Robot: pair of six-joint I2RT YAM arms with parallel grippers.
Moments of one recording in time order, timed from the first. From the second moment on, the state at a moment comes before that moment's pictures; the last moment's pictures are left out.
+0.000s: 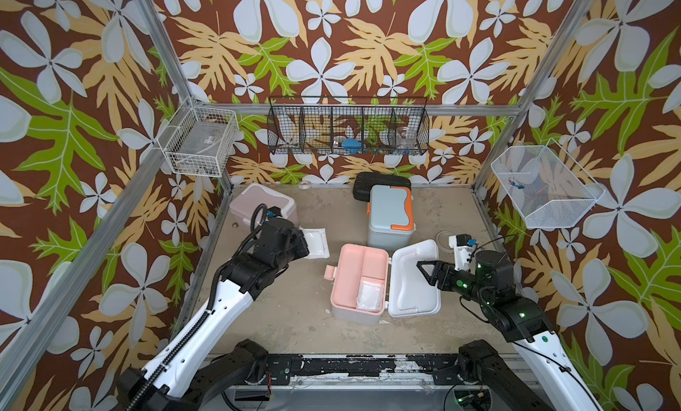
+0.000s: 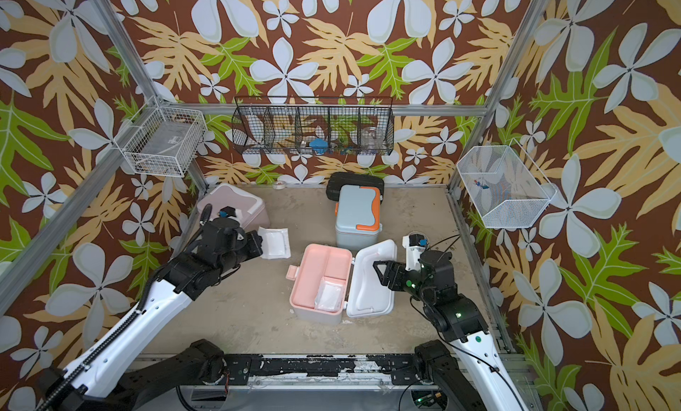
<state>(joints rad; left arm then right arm) -0.38 0.98 0.98 -0.63 -0.13 -0.72 0.28 0.64 0.74 -0.64 -0.32 0.54</state>
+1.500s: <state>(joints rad) 0.36 1.36 0.71 -0.19 -0.32 -1.02 0.28 0.69 0.74 -0.64 -0.38 0.52</state>
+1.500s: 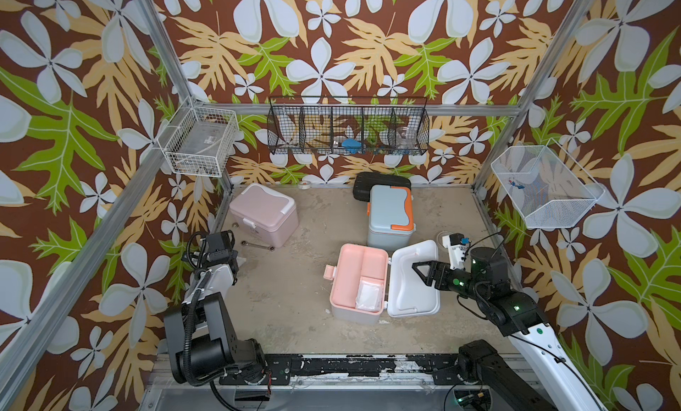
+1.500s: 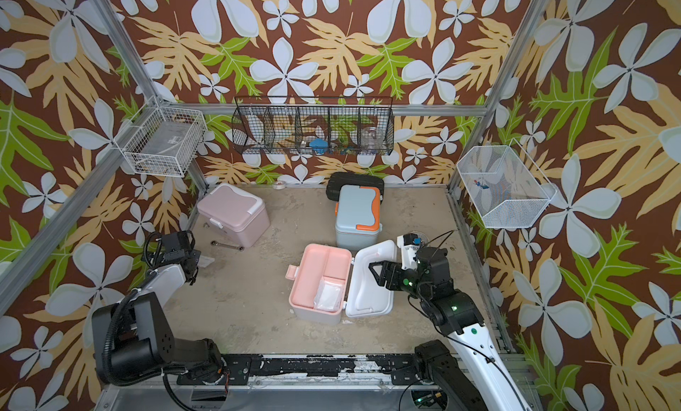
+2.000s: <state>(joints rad) 0.06 1.07 0.79 -0.32 -0.14 -0.80 0.28 0.71 0.75 -0.64 -0.37 0.50</state>
